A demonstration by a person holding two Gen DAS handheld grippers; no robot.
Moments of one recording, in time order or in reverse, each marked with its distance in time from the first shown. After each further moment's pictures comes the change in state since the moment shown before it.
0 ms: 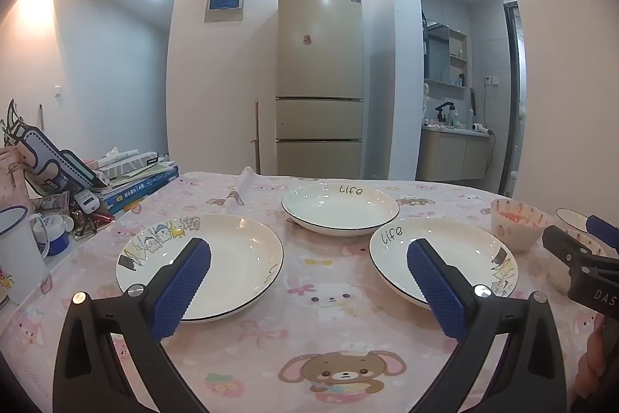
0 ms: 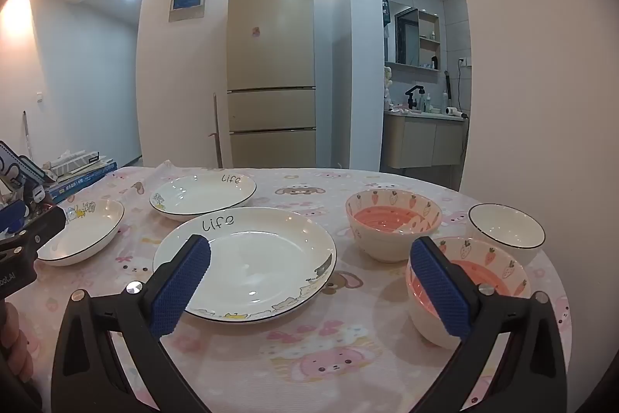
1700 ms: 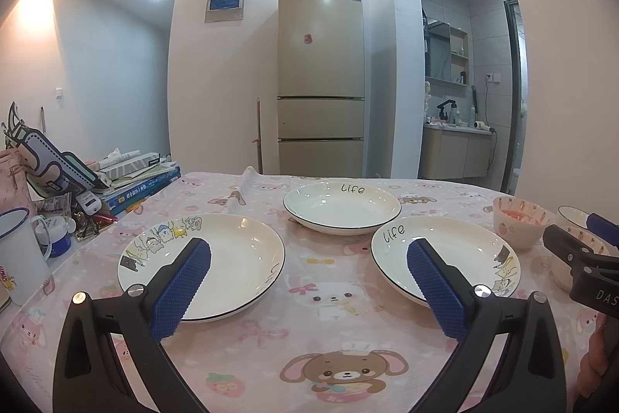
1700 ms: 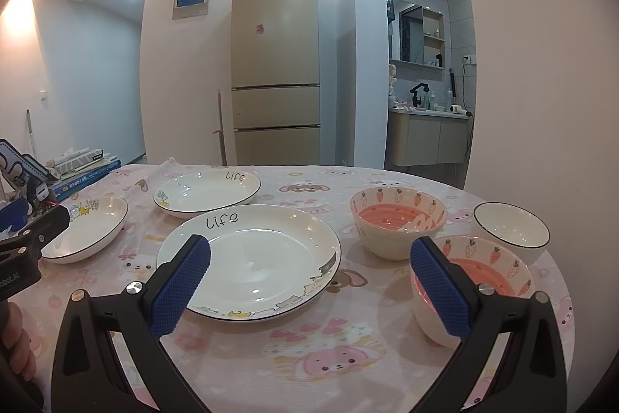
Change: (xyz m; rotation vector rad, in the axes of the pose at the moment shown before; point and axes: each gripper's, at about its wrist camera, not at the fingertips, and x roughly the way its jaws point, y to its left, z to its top) left arm 0.000 -0.001 0.000 0.009 -0.003 0.010; right arm 0.002 0.003 0.000 -0.001 0.015 0.007
